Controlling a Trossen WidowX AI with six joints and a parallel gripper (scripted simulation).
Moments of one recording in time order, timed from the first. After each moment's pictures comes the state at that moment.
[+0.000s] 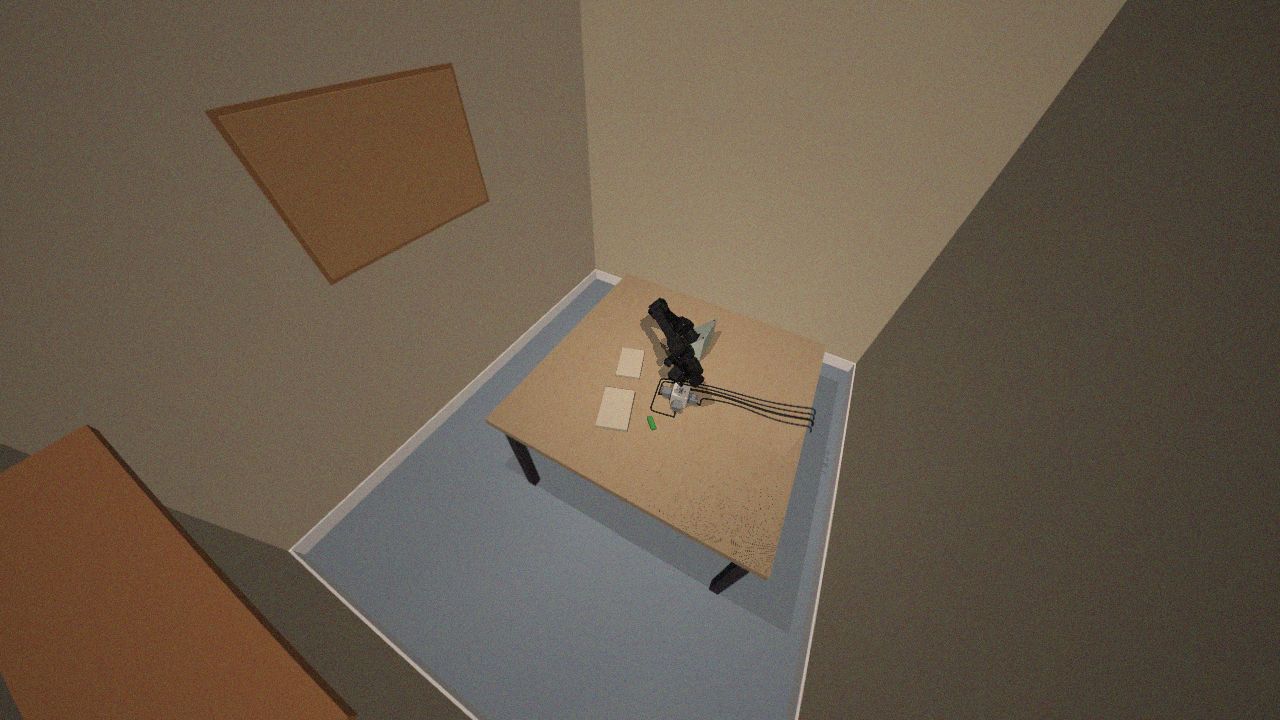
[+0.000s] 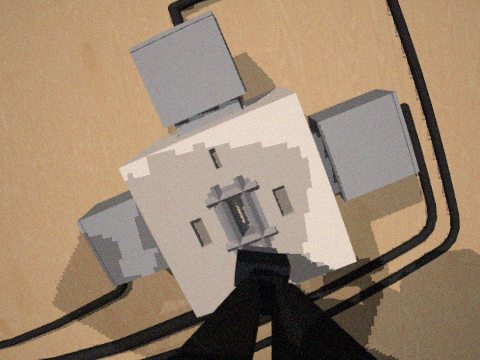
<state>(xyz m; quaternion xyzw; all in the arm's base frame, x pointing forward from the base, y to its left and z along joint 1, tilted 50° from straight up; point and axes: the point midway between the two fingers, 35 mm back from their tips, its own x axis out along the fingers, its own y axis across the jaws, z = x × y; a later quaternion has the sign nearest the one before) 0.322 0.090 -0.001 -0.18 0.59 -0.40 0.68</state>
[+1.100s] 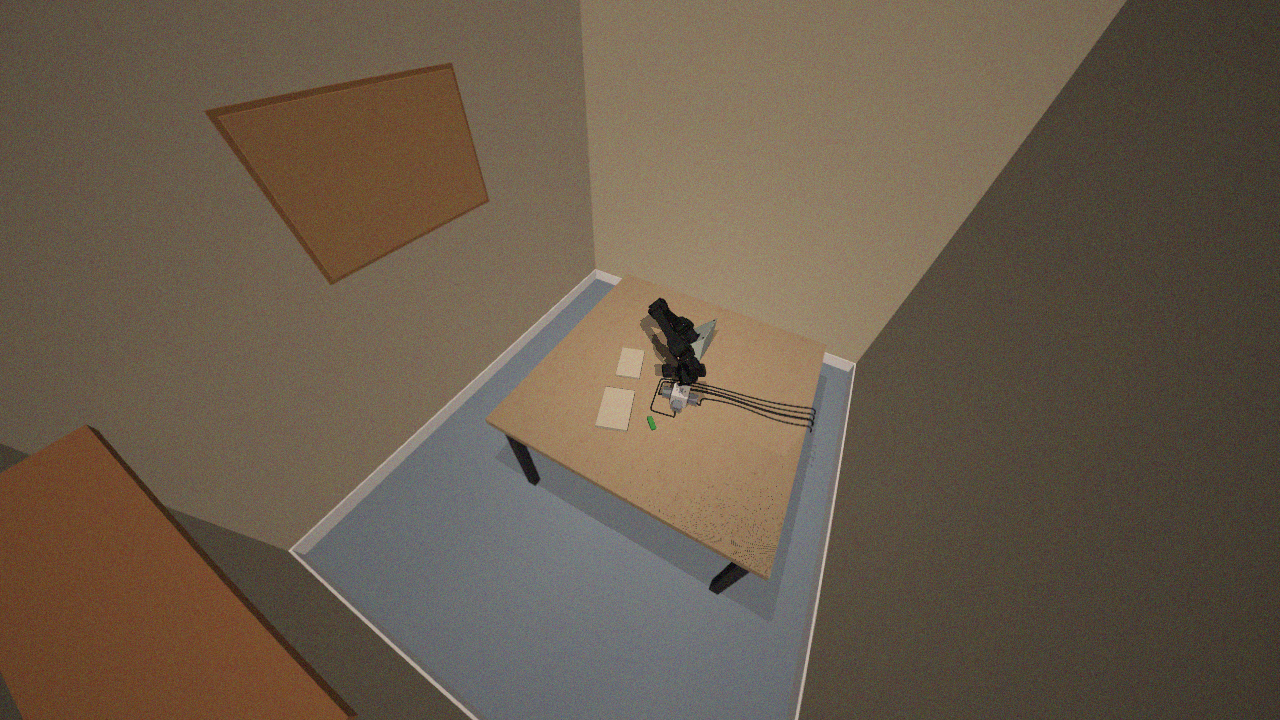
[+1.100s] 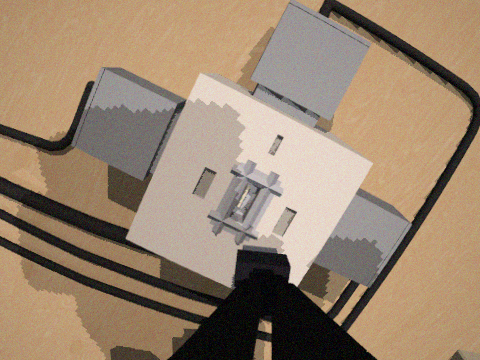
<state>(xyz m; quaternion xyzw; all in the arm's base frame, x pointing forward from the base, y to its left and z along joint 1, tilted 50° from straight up) 0.322 0.090 -0.001 -0.45 0.70 -0.12 0.54</state>
